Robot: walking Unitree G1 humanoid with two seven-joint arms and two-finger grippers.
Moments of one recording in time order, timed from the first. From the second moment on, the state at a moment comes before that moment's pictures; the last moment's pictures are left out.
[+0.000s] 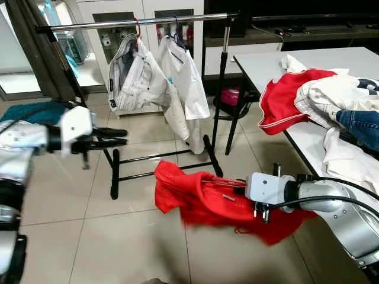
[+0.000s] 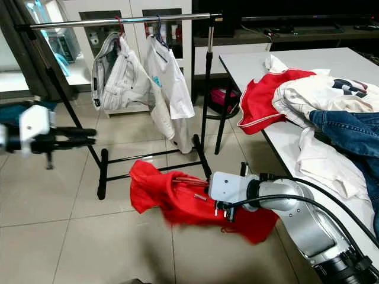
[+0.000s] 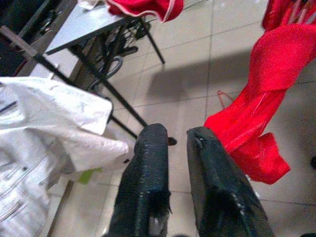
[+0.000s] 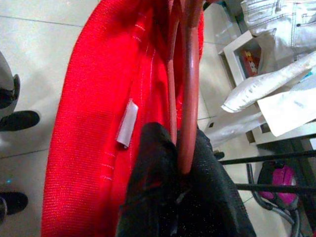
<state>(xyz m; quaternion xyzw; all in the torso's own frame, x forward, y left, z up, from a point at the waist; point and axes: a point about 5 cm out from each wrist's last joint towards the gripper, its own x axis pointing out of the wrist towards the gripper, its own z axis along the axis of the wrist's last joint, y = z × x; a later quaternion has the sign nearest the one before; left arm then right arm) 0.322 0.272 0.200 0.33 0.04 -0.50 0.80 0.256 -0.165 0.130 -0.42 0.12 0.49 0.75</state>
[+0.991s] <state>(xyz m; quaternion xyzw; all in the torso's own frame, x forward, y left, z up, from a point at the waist) 0.297 0.259 0.121 0.06 0.05 -0.22 0.97 0.243 -0.151 0.127 -0.09 0.14 0.41 0.90</state>
